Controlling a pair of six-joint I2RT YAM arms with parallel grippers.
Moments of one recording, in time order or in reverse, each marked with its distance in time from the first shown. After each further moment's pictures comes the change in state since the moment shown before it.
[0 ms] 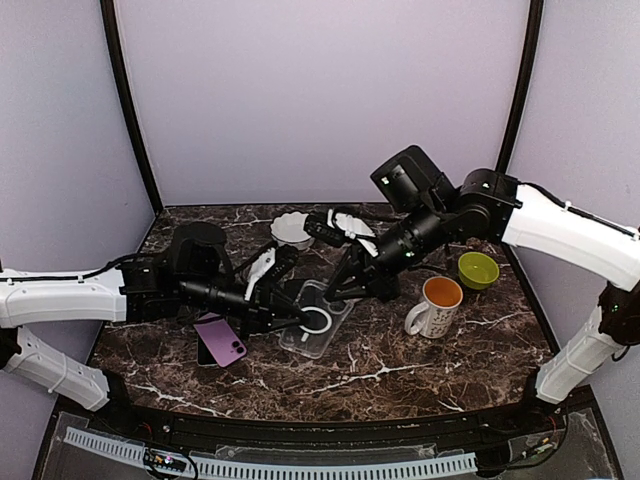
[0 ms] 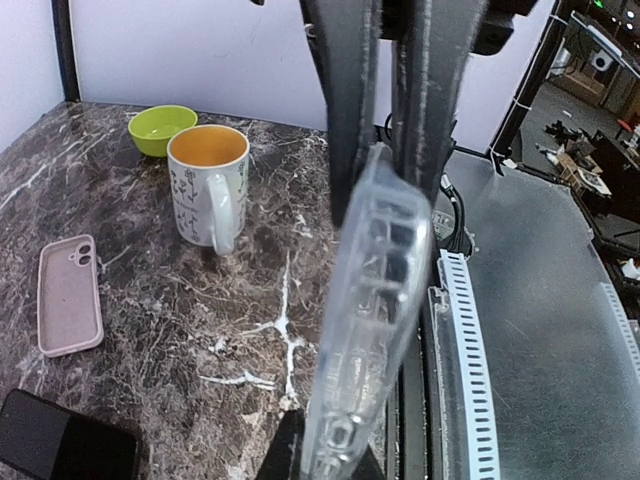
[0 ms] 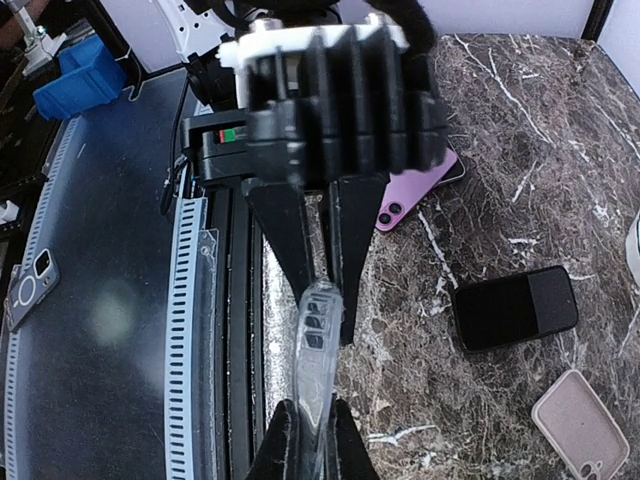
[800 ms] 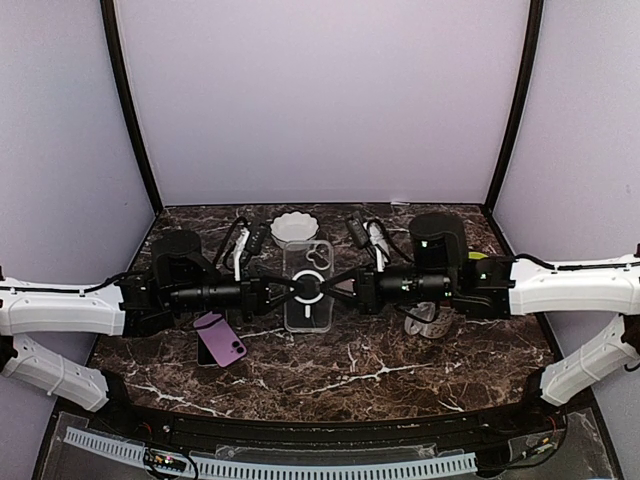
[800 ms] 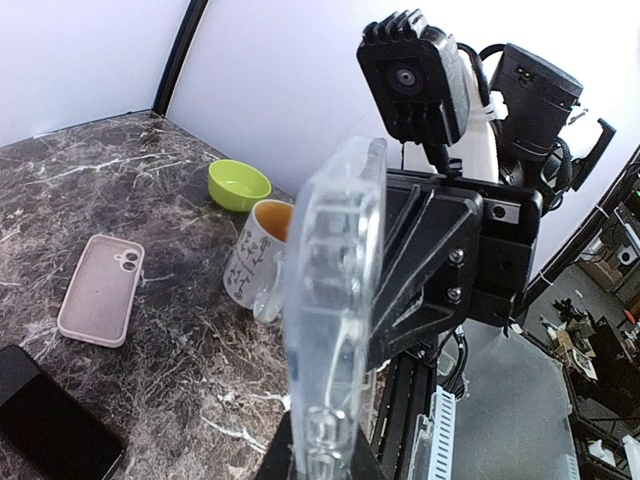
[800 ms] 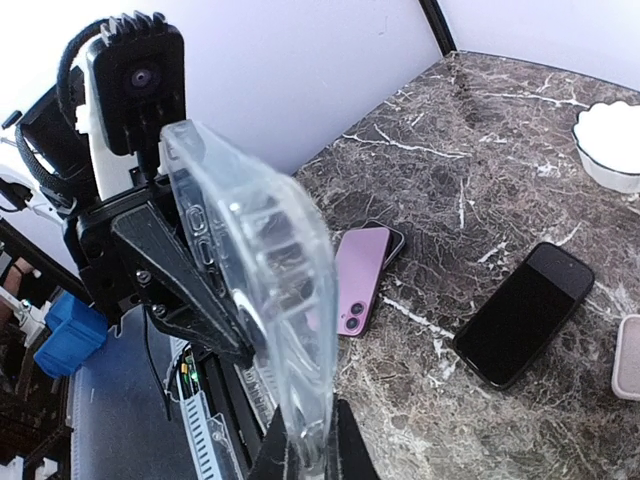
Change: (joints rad) left arm 0.016 -0.047 -0.156 0.384 -0.151 -0.452; right arm -0.001 -0.183 -0.647 0.959 0.233 0.705
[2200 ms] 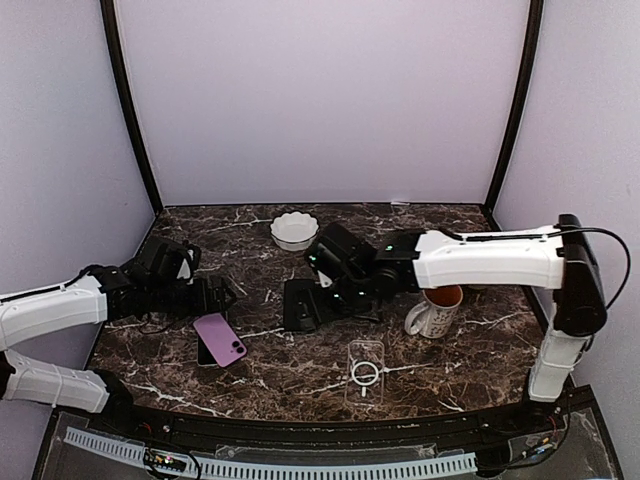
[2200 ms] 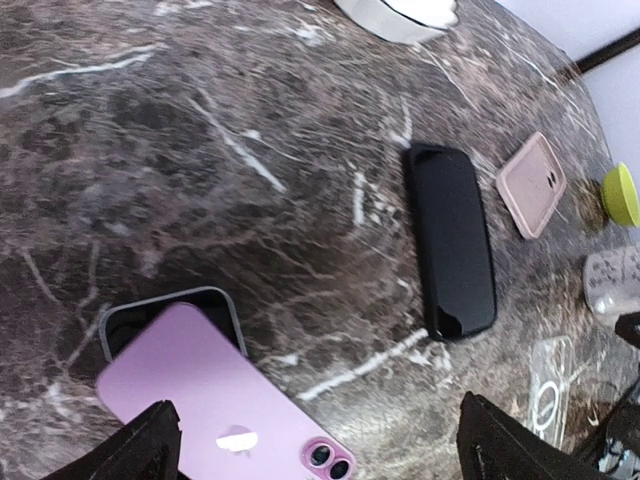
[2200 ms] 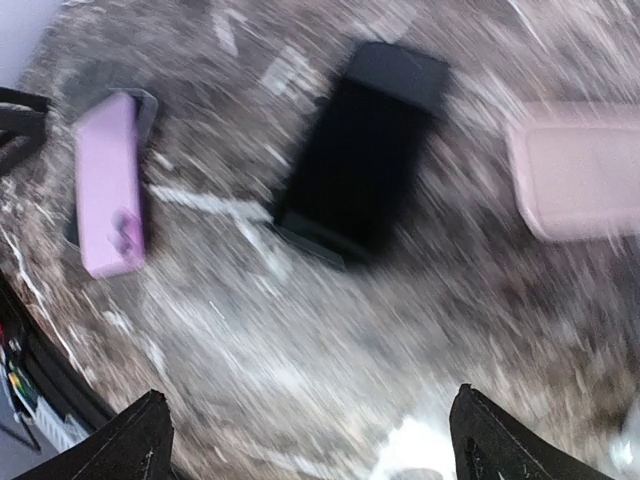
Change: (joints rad) left arm 0.347 -0.104 -0.032 -0.735 -0.372 -0.248; right arm 0.085 0.441 0.507 -0.766 0.369 0.182
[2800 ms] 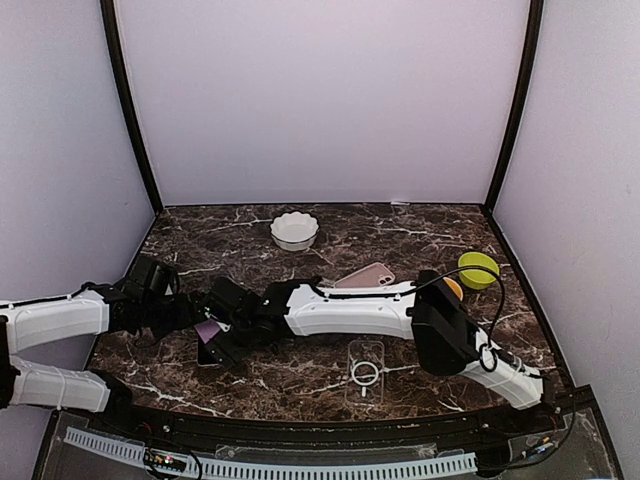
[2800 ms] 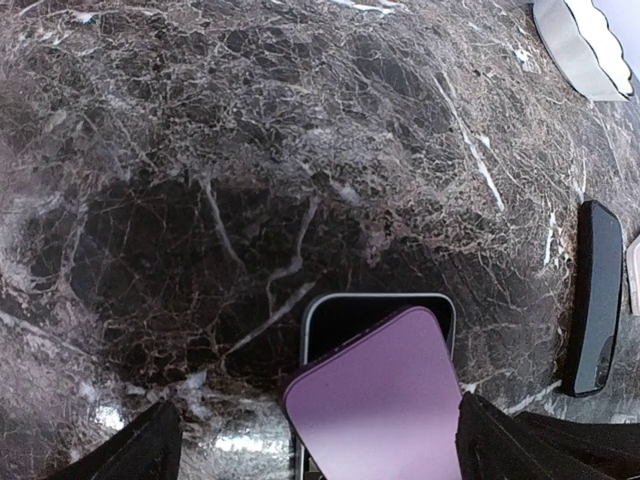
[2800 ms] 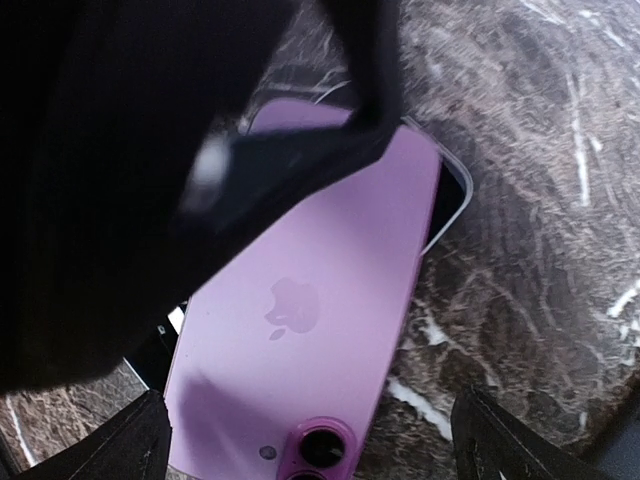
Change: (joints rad) left arm 0.196 0.001 -0.171 0.047 -0.074 -0.075; right arm 0.162 0.781 0.858 0.008 0.047 -0.406
